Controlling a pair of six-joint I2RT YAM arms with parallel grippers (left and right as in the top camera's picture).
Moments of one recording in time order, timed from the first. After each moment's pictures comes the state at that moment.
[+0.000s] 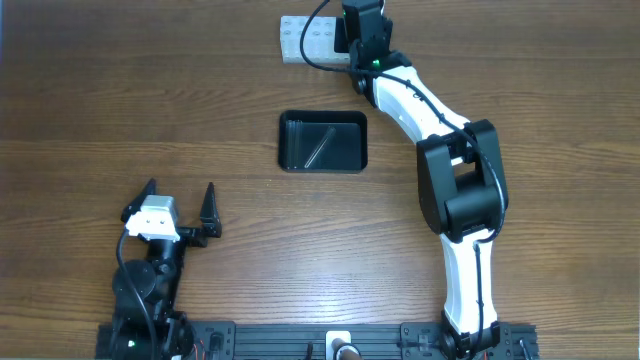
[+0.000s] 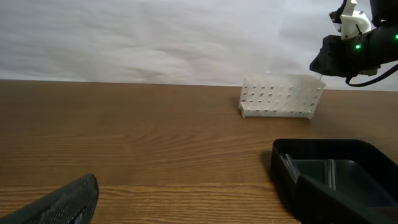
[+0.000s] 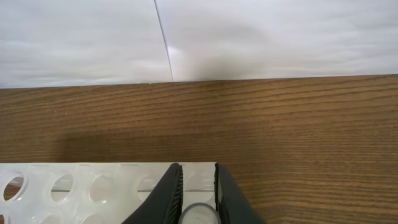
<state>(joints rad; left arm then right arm) -0.09 0.01 0.01 -0.07 -0.01 -0.07 0.34 2.27 1.74 0.00 0.28 0.23</state>
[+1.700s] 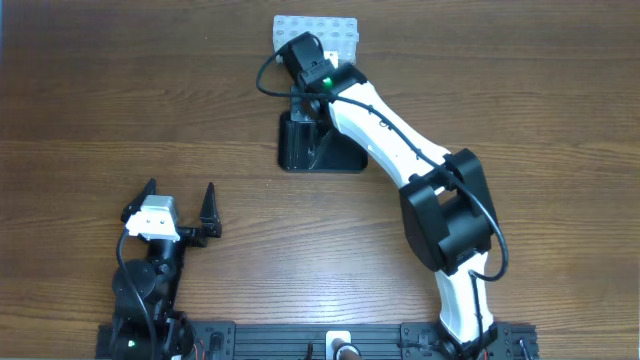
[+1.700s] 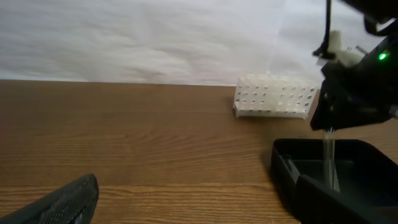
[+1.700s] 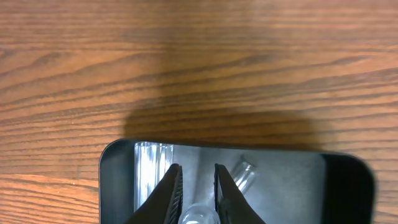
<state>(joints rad) -0.09 0.01 0.01 -0.07 -0.01 -0.07 0.57 2.14 1.75 -0.76 0.12 0.55</state>
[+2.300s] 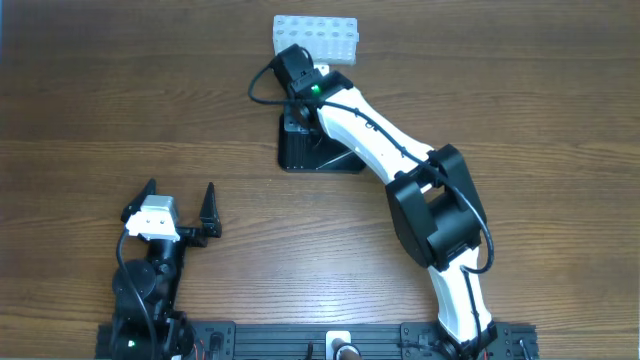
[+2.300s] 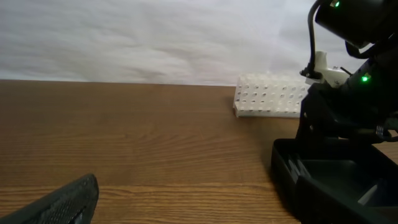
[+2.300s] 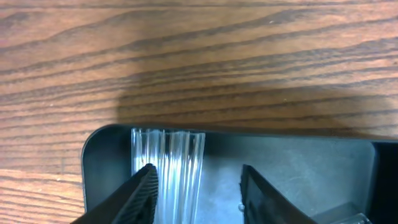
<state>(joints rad) -0.09 0.01 0.01 -0.07 -0.01 -0.07 0.61 2.18 1.75 -0.77 0.11 0.56</state>
